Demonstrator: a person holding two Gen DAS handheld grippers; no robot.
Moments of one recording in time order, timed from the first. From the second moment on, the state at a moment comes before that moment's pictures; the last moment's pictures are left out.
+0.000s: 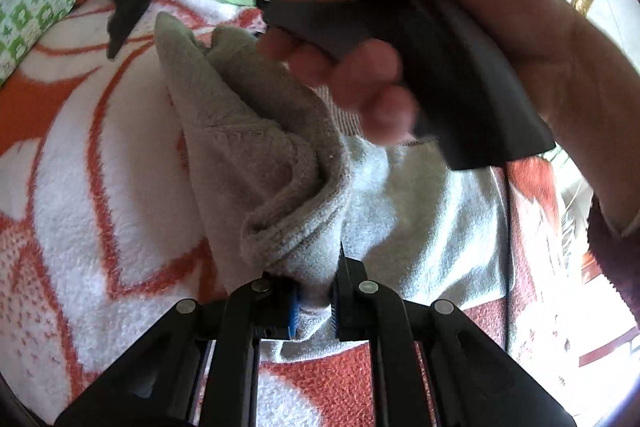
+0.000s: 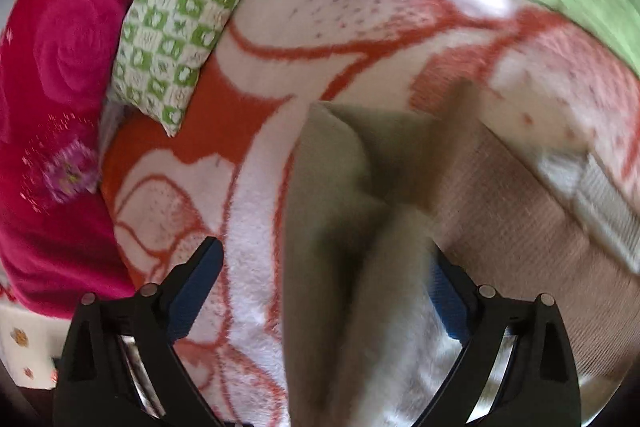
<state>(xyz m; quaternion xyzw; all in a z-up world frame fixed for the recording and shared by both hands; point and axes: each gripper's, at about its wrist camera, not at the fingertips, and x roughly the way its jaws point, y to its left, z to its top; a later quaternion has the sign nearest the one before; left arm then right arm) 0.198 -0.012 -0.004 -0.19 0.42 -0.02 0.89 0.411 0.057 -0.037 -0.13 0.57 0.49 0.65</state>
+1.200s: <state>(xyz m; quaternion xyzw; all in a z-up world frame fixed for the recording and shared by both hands) 0.278 -0.215 -0.046 -0.07 0.48 -0.24 0.84 0.485 -0.327 -0.061 0.11 0.50 0.31 0.80</state>
